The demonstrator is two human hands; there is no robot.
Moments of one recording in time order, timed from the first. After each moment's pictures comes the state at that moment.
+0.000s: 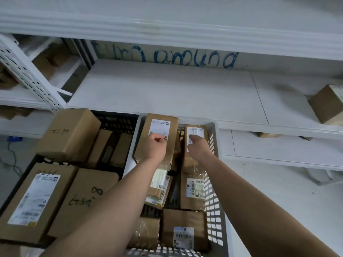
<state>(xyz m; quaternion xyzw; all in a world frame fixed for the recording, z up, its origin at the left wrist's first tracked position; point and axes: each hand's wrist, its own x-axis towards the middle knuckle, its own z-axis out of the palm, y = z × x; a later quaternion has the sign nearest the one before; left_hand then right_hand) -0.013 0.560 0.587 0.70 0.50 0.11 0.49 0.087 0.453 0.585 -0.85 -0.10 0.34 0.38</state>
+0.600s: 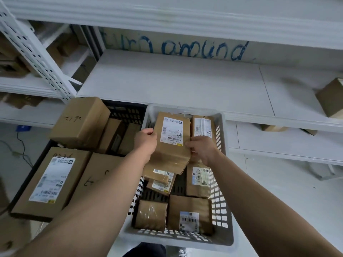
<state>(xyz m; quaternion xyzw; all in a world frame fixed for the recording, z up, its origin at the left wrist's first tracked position) -0.061 0.583 0.593 0.63 0.54 0.12 0.54 0.049 0.445 0.583 -0.74 0.01 0.43 0.51</state>
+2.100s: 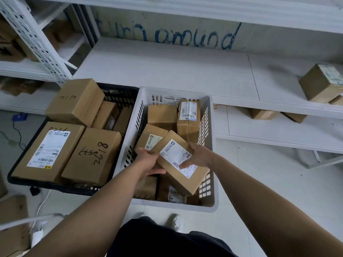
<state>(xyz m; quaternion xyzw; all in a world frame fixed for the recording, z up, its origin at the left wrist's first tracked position) -0.138 0.481 0.556 0.48 0.54 -0.02 0.69 0.010 0.345 0.557 -0.82 -0.27 0.47 0.17</state>
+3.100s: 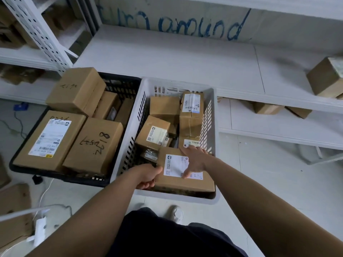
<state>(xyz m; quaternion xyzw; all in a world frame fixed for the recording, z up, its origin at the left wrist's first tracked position) -0.179 0.472 0.529 0.64 0.46 -0.36 0.50 -0.019 0.343 0.543 -0.82 -0.42 0.40 -0.05</state>
